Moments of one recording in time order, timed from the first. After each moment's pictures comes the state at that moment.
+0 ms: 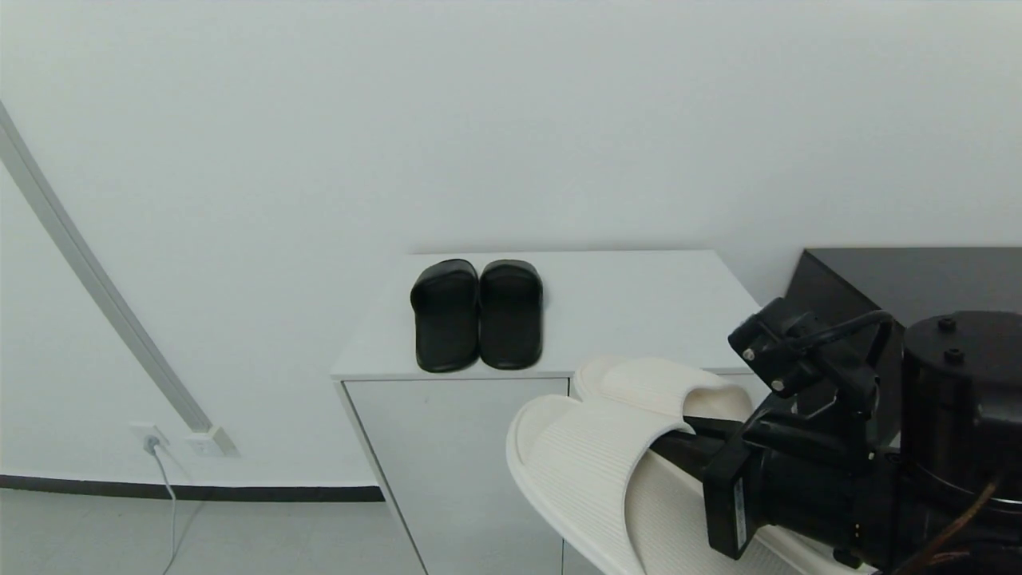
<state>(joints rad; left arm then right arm) 0.00 0.00 0.00 0.00 0.04 -0.02 0.92 1.45 -0.67 -0.49 -0.14 0.13</state>
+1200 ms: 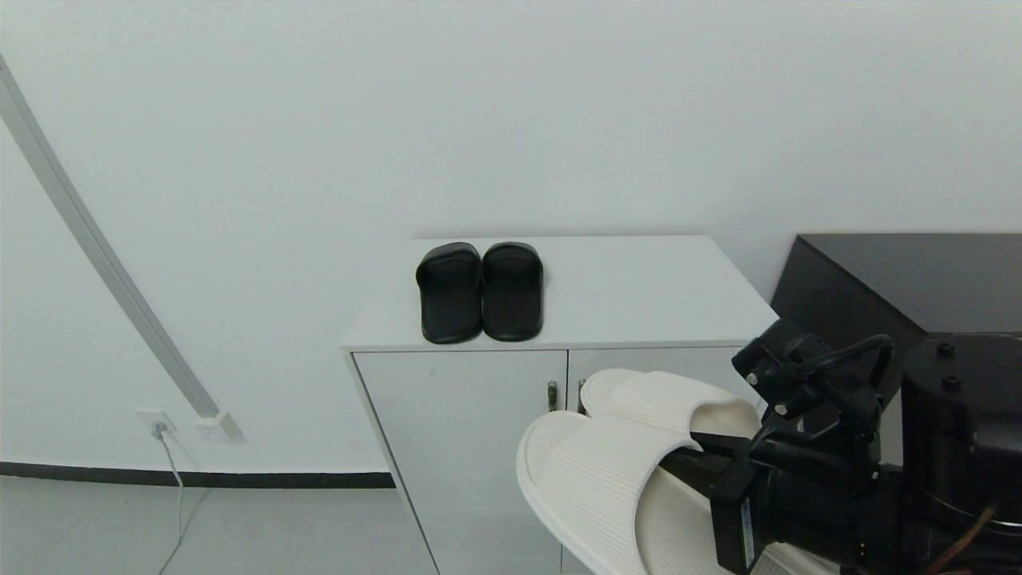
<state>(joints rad) 0.00 0.00 0.00 0.00 0.04 -0.02 0.92 1.45 -0.62 -0.52 -0.14 0.12</state>
